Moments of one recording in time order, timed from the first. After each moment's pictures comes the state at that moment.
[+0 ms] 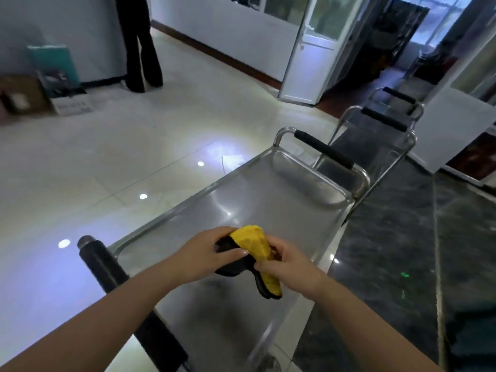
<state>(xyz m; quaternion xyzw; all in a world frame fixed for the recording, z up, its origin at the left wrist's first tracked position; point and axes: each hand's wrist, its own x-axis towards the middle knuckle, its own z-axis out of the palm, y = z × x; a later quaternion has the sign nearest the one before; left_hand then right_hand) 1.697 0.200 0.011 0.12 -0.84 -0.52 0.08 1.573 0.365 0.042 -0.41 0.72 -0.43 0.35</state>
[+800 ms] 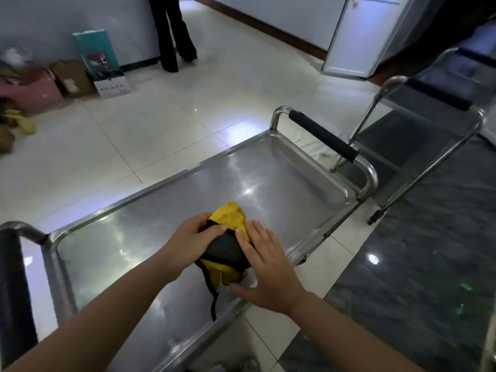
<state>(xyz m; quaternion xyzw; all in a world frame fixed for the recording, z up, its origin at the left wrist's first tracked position) 1.510 0.300 -0.001 0.40 -0.67 -0.61 0.14 1.371 0.447 -0.055 -0.70 0.67 -0.24 -0.02</state>
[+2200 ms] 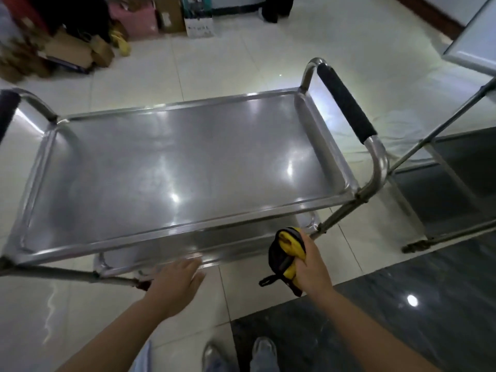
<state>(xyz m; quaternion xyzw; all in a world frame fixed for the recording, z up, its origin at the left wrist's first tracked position) 1.405 0.538 -0.175 0.55 -0.80 -0.23 -0.13 1.095 0.578 -0.187 -0.45 0.75 -0.28 0.41</state>
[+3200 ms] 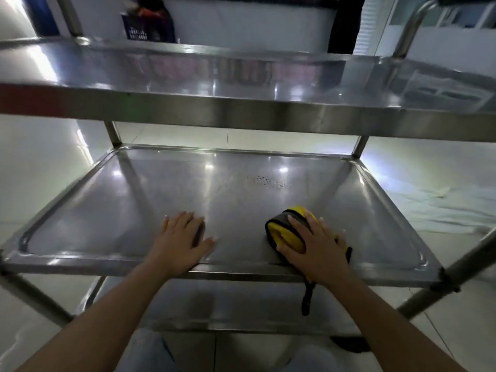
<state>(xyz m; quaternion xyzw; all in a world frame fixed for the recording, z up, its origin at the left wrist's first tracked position) 1.436 0.407 -0.538 0.67 -0.73 -0.06 0.11 1.119 0.397 -0.544 -0.74 0.66 -0.10 0.04</state>
